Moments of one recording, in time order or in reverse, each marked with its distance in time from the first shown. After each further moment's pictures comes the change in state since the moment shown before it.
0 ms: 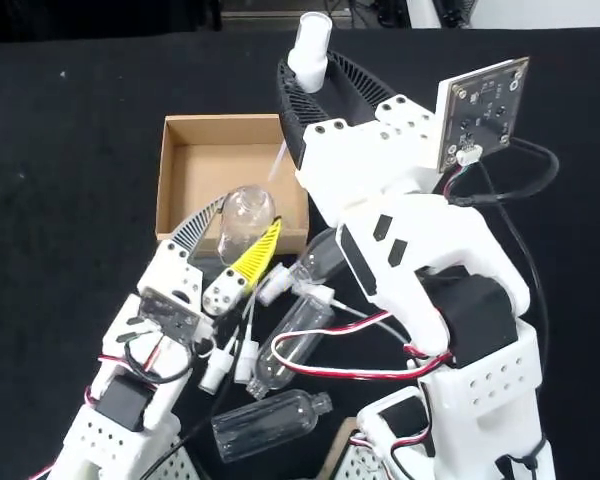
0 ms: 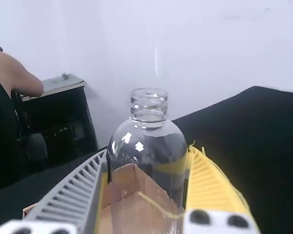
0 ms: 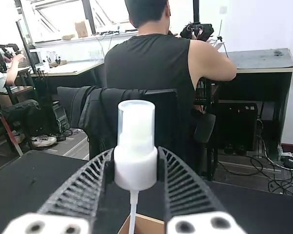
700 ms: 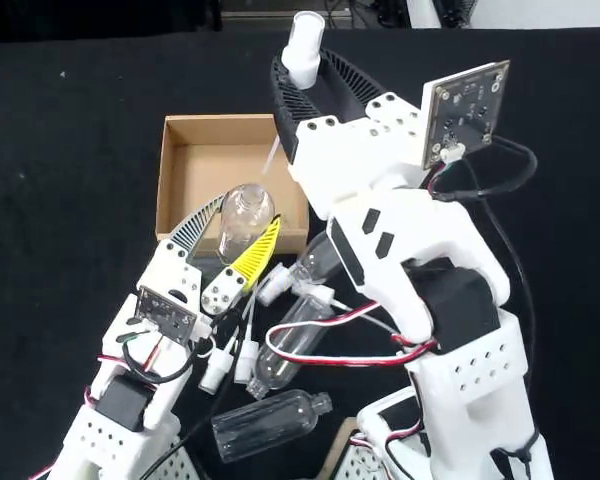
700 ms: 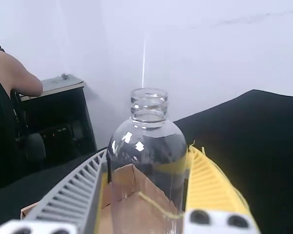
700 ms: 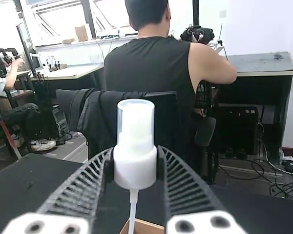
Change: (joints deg) left arm -0.1 0.0 0.0 -0.4 1.1; right arm 0.0 -0.3 6.1 -7.1 0.0
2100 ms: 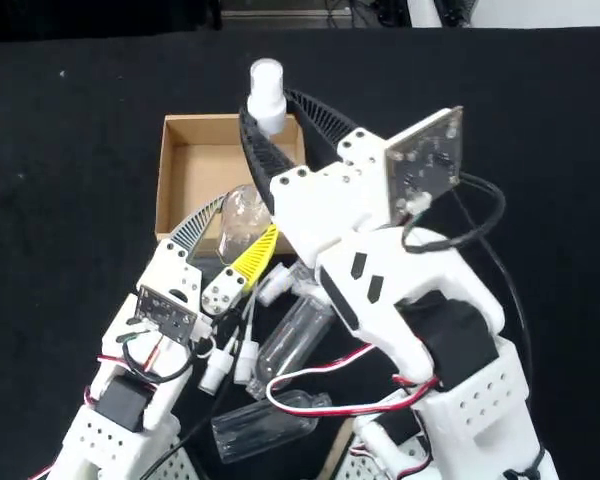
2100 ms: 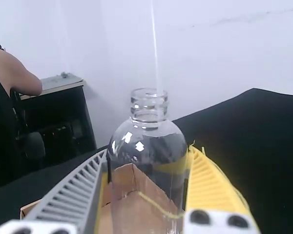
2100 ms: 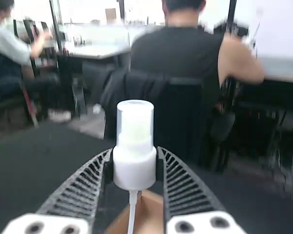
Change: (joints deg) left arm 0.0 0.4 0.0 0.0 0.0; right arm -7.0 -6.9 7.6 4.0 6.5
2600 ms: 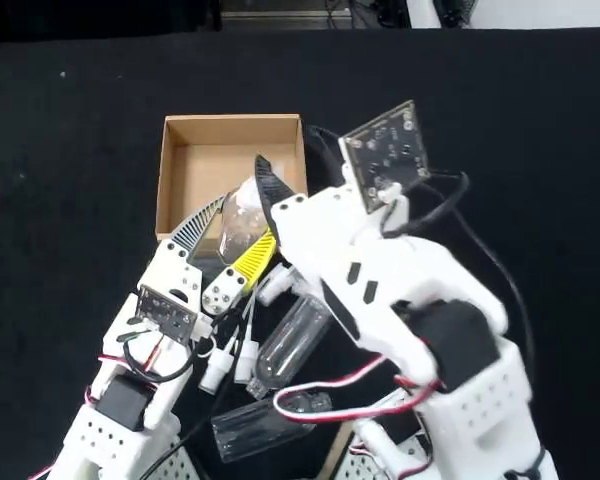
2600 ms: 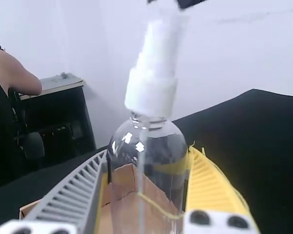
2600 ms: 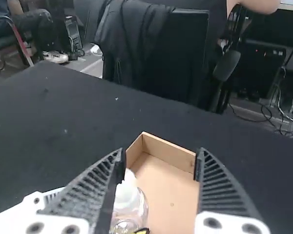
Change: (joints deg) left arm 0.1 0.0 0.0 0.0 0.0; right arm 0.0 0.1 -4.9 17.8 0.1
